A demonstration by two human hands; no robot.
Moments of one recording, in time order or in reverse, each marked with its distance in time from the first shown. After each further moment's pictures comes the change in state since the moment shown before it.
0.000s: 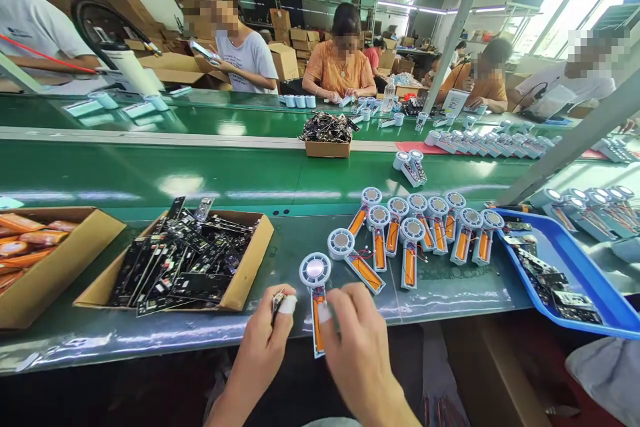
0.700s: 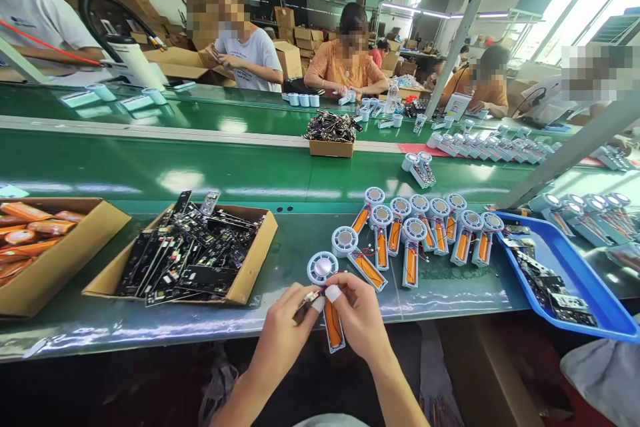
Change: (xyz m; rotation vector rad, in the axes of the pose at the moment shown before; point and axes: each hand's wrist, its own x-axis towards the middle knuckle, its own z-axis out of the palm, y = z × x) left_hand 0.006 0.000 0.015 0.091 -0.060 0.230; right_hand 0.012 0.021 0.018 0.847 -0.215 0.558
